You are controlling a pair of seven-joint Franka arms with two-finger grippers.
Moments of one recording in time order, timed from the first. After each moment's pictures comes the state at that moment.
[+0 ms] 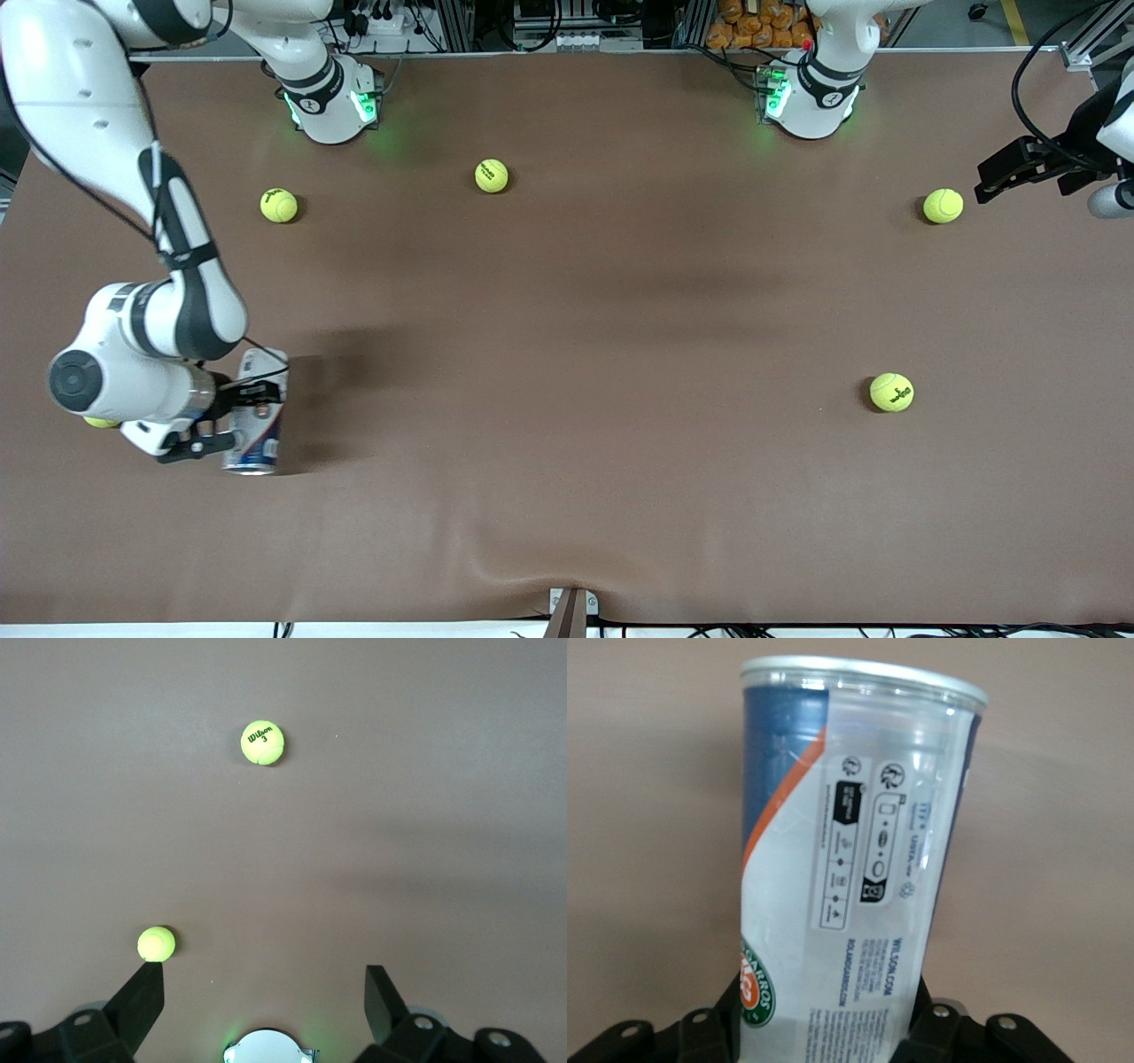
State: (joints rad) left arm 0.17 -0.06 -0.22 -1.55 0.02 1.42 -0.13; right arm -0.05 0.62 0.07 -1.59 0.01 2.08 -0.28
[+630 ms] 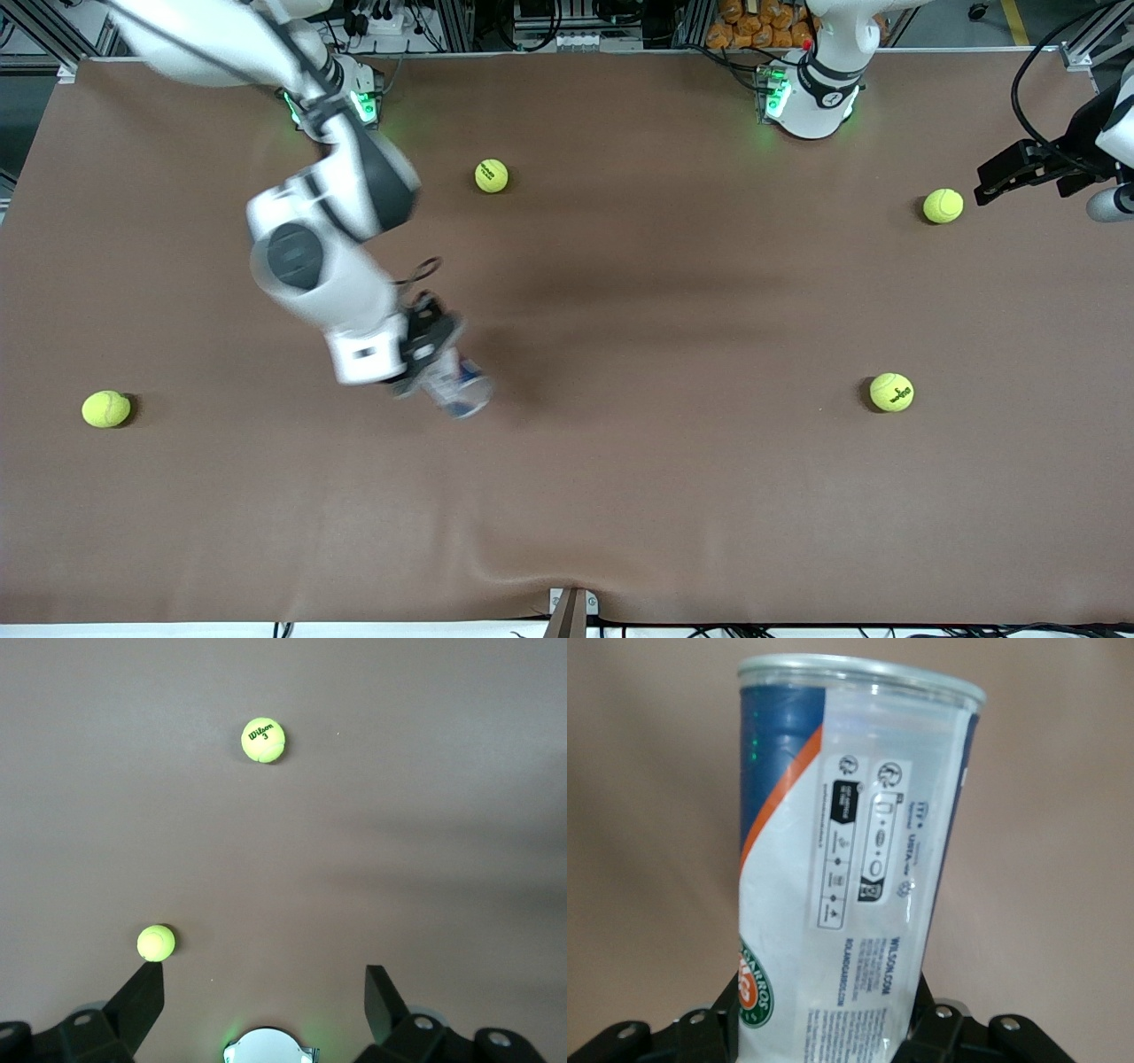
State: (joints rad) left arm 0.17 -0.05 -0.22 -1.56 0.02 1.42 -0.13; right arm 0.20 0.48 0.39 -1.58 -0.18 2.12 -0.46
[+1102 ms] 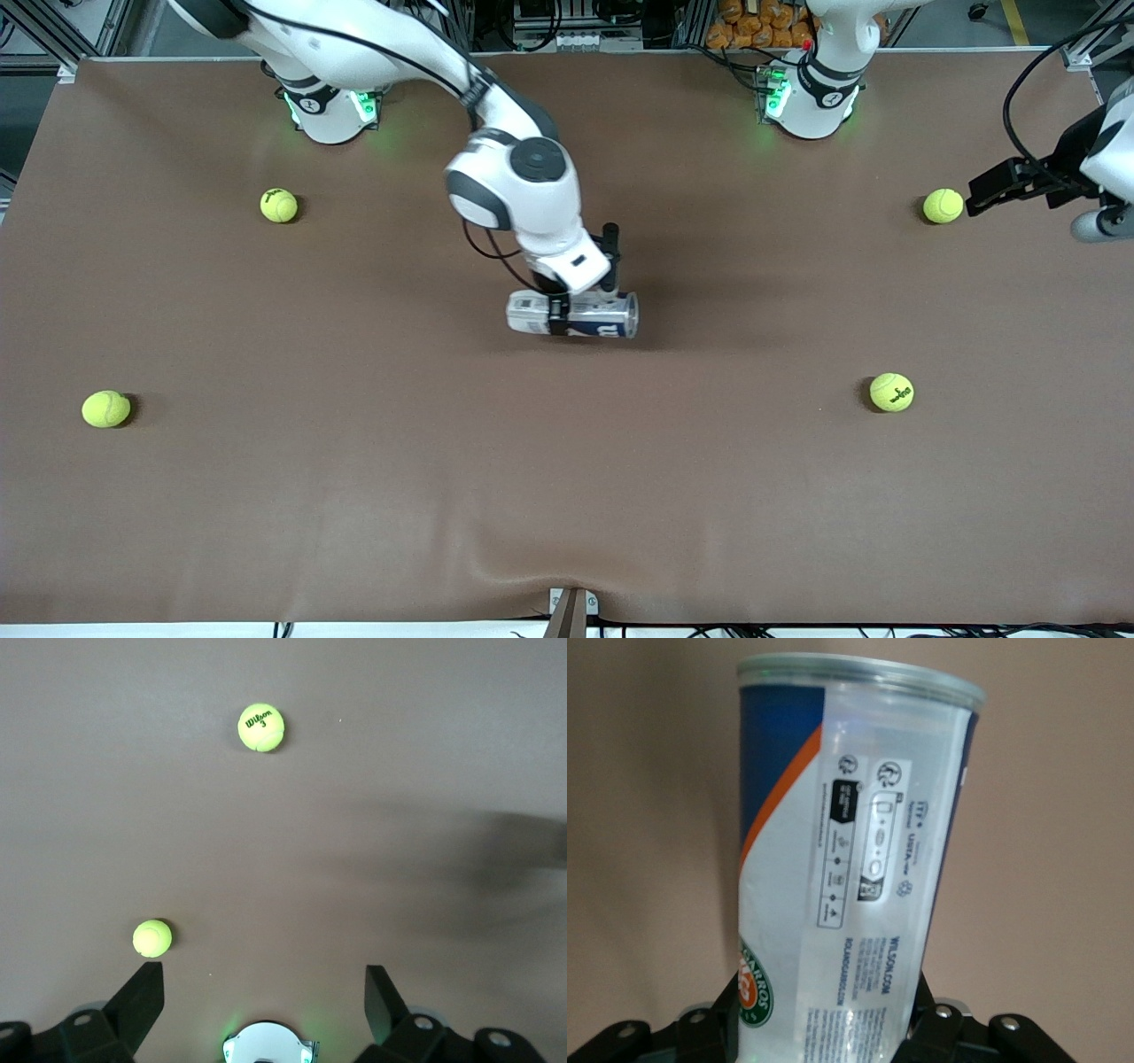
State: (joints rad) left arm 0.17 0.00 -0.22 -1.57 0.02 1.42 -0.13; right arm 0.54 0.68 0.34 -1.57 -0.50 2.34 -0.46
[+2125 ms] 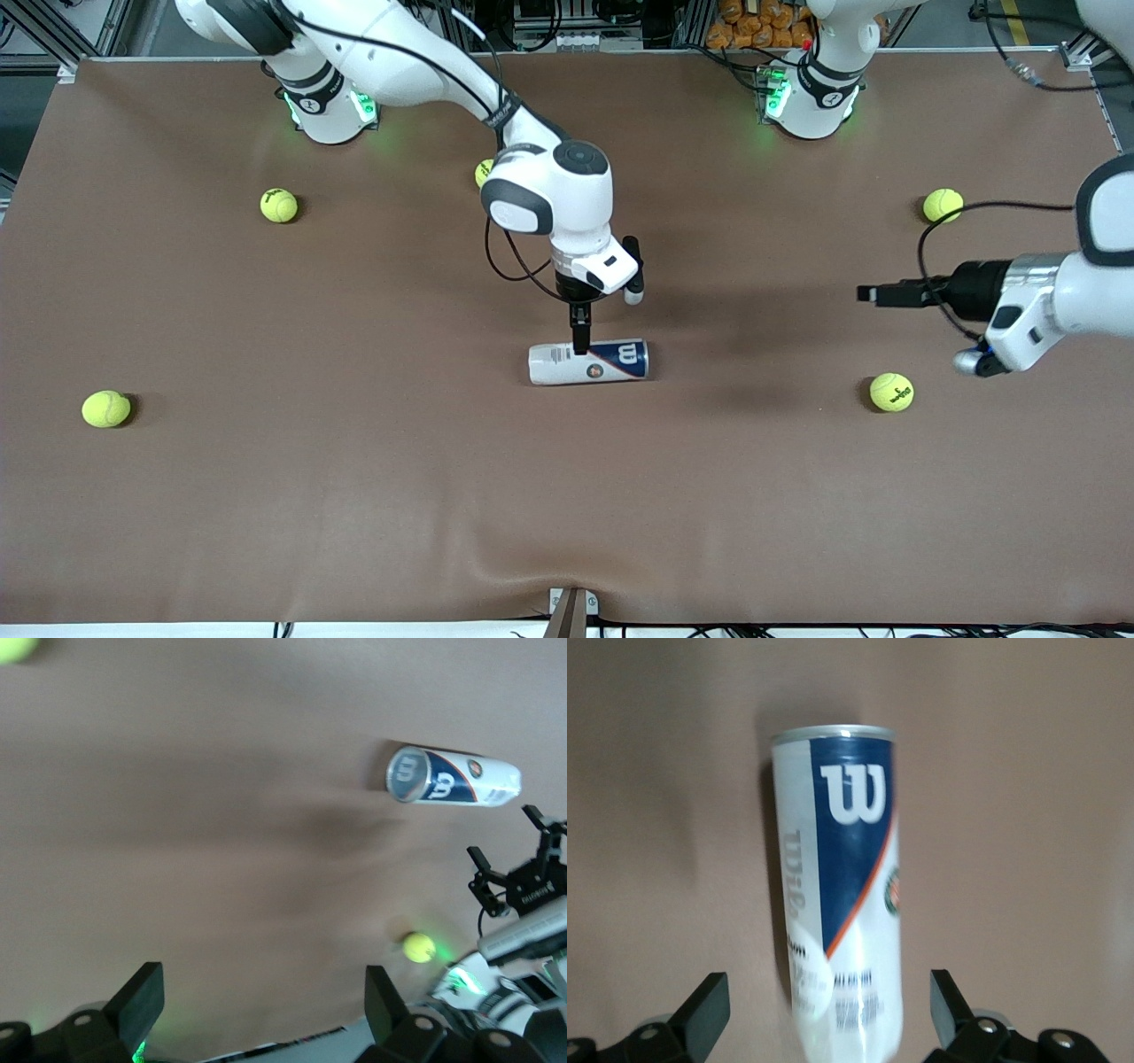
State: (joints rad) left arm 0.23 0.37 -0.22 -1.58 -0.44 1.51 -0.13; right arm 0.65 0.69 0.23 -1.48 -0.62 2.31 -0.32
